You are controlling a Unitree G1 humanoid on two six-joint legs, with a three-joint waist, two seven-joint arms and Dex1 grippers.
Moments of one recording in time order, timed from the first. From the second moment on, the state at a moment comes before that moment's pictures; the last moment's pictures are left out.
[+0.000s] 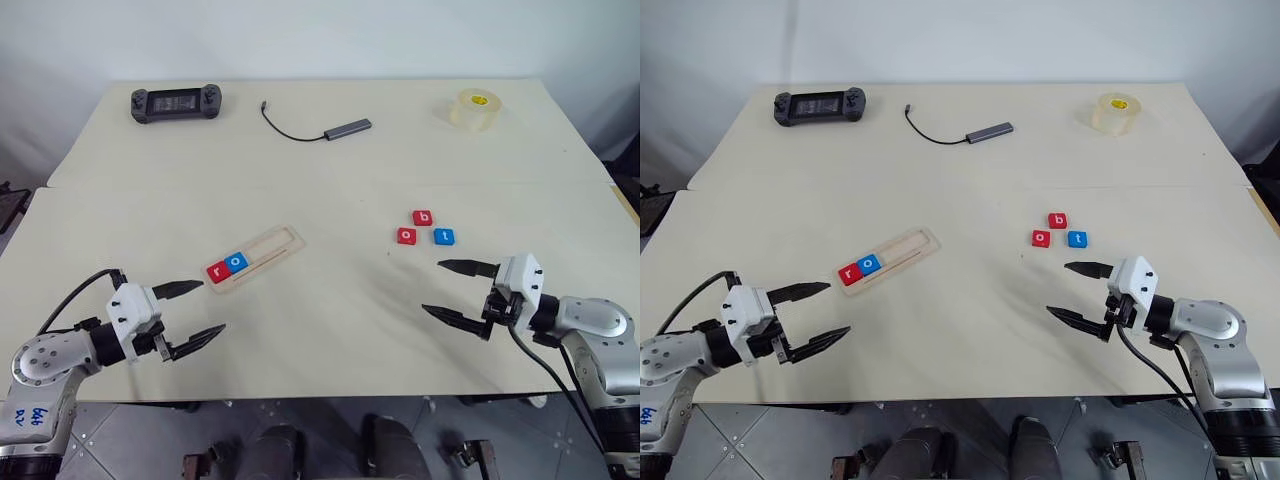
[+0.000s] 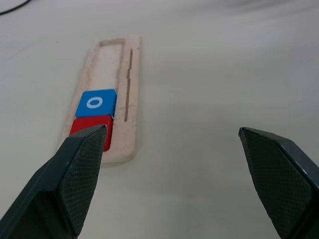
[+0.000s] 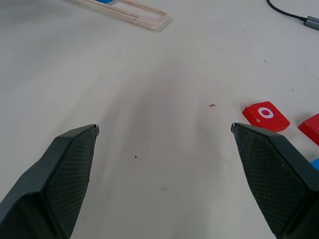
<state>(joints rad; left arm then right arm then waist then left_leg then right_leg) 0.07 0.73 0.29 -0.10 -0.40 -0.01 -0.97 -0.16 -0.74 -0.13 0.02 0.42 0.00 1.12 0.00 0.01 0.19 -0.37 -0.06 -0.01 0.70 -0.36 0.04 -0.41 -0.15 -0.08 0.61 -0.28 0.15</state>
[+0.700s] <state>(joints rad) 0.19 0.64 0.48 0.03 -0.46 -0.02 -0.90 -0.35 -0.55 0.00 -0.09 0.48 0.11 1.12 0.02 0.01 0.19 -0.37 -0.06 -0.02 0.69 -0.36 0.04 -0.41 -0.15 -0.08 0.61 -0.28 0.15</state>
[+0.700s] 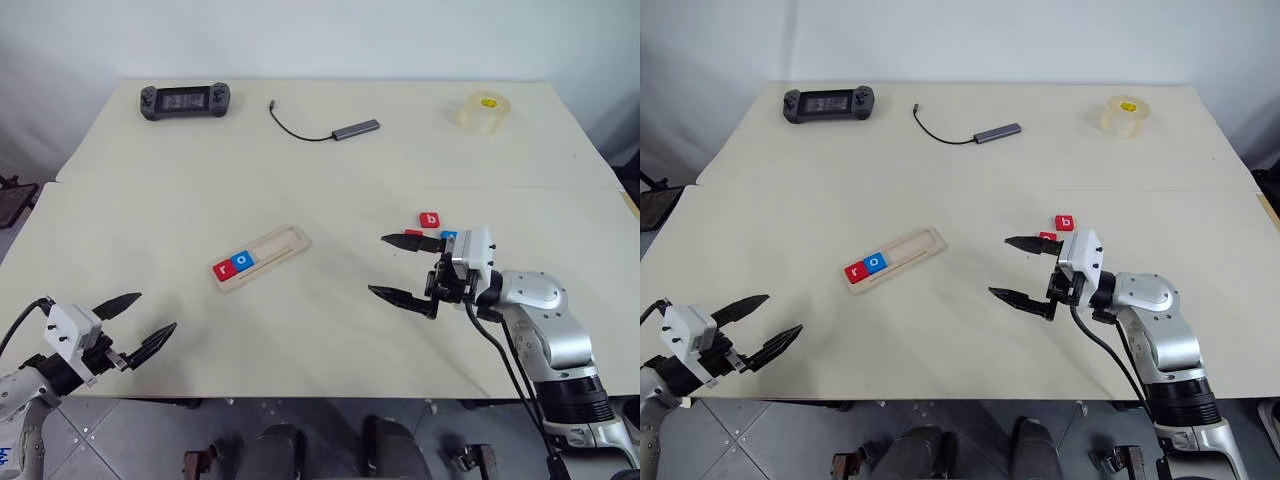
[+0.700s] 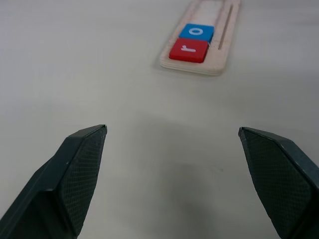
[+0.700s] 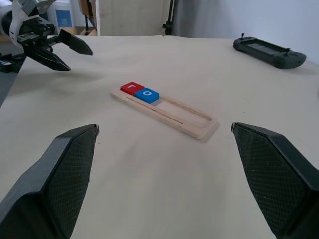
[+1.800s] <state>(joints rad) -0.43 0.65 0.14 0.58 -0.27 -0.12 -1.07 -0.18 -0.63 -0.08 -0.28 0.54 0.25 1.05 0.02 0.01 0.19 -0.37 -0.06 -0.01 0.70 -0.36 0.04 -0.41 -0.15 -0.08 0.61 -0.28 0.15</state>
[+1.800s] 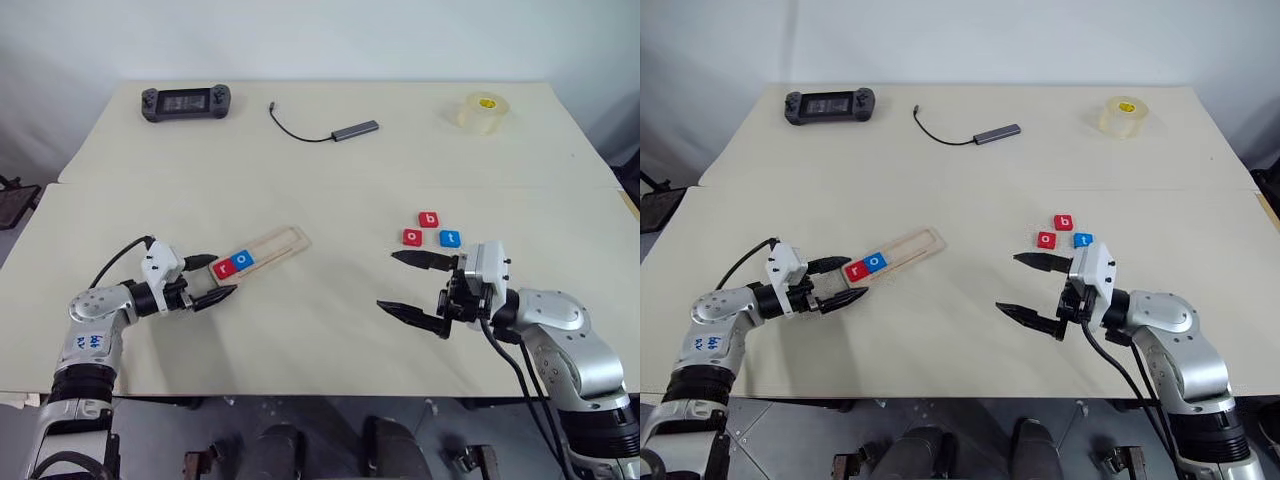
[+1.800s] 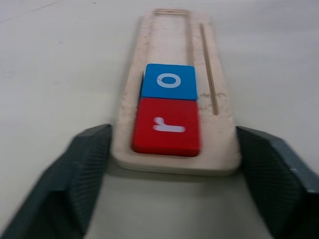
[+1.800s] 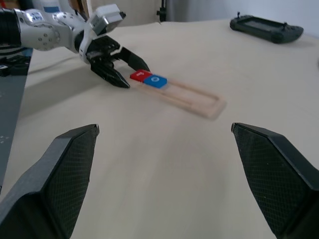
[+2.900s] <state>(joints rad) -0.52 0.50 -0.13 0.43 -0.21 -0.14 -1.24 0.48 -0.60 -0.49 -0.40 0.55 0.12 0.94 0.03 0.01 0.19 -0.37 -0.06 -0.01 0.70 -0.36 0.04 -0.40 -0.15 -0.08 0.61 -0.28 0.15</state>
